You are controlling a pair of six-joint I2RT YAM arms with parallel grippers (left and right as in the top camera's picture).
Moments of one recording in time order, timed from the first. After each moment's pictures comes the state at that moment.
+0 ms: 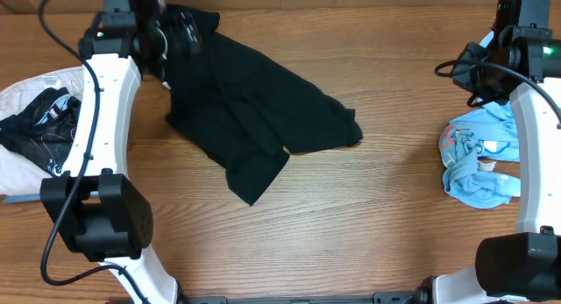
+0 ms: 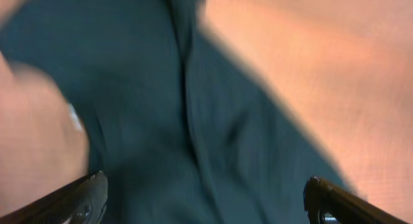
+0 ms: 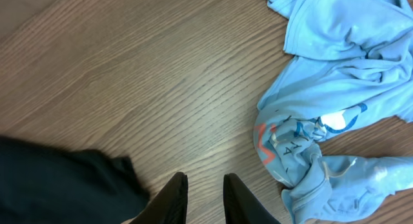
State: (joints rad) left arm 0.03 1.95 1.84 -0.87 0.24 -0.29; right arm -0.12 1.69 1.79 -1.20 0.06 0.41
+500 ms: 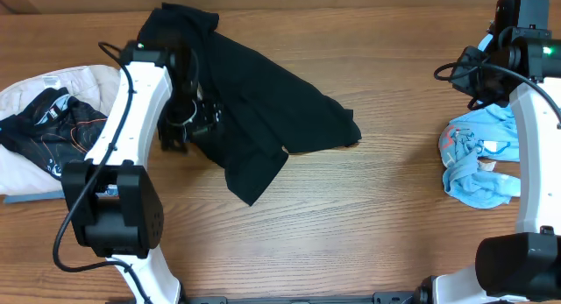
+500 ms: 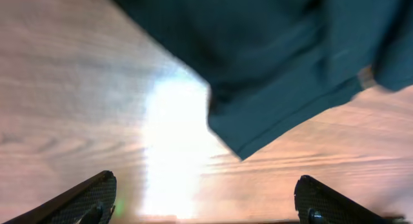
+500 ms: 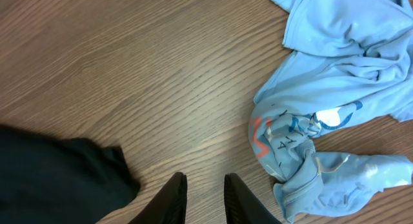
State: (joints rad) left arm -0.08 1.97 1.67 -1.43 0.21 -0.31; right arm -0.12 1.69 1.79 -1.22 0.06 0.36
